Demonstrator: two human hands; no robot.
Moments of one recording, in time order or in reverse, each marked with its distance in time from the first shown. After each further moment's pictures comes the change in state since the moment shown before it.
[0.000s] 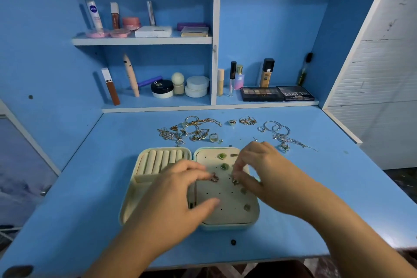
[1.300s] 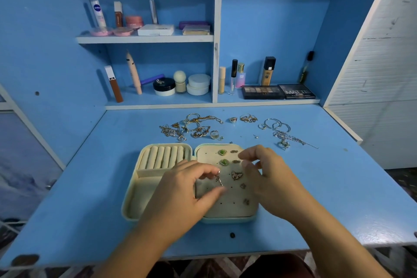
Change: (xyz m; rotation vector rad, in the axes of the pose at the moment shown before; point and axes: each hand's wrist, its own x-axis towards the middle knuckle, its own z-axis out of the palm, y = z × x) left_hand 0.005 -0.004 0.024 -0.164 0.200 0.139; right_hand -0.010 -0.009 0.021 0.451 0.142 0.413
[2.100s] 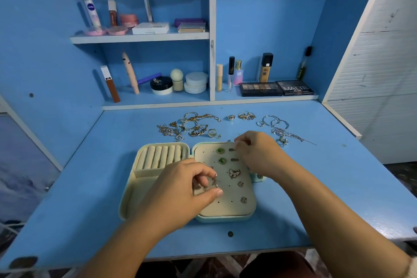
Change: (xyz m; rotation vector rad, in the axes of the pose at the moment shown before) left_hand 0.009 0.002 -0.007 -0.053 -0.217 -0.210; right_hand 0.058 -0.002 -0.004 -0.040 -0.093 0.187
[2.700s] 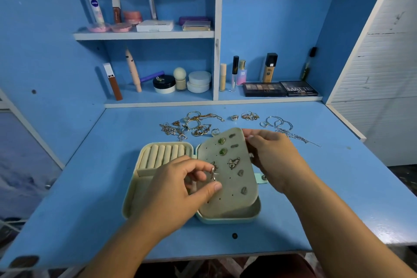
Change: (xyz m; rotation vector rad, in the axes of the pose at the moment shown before) left_hand -0.007 -0.008 -0.005 -0.121 0.152 0.002; right_hand -0.016 -0.006 0.000 0.738 0.040 0.089
